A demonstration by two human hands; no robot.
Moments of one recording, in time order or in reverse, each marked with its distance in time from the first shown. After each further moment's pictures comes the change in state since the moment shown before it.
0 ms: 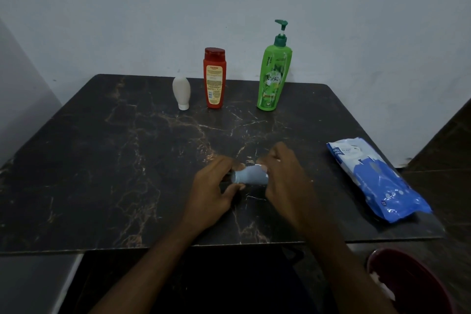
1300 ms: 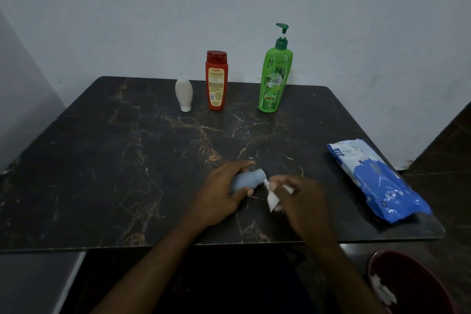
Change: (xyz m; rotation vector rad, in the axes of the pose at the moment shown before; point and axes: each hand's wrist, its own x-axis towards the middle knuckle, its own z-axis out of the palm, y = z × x) left_hand 0.004 -0.012 0.009 0.041 -0.215 -0.138; right_hand -0.033 0.024 0.022 0.573 0.150 0.370
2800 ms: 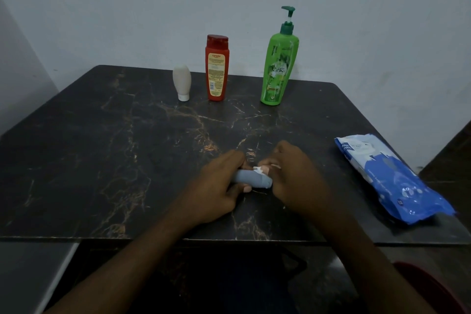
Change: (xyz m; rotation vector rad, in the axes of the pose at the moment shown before) left_hand -0.005 0.008 0.000 0.029 -0.080 0.091; right_hand 0.046 -0.010 0.002 -0.586 -0.220 -0.377
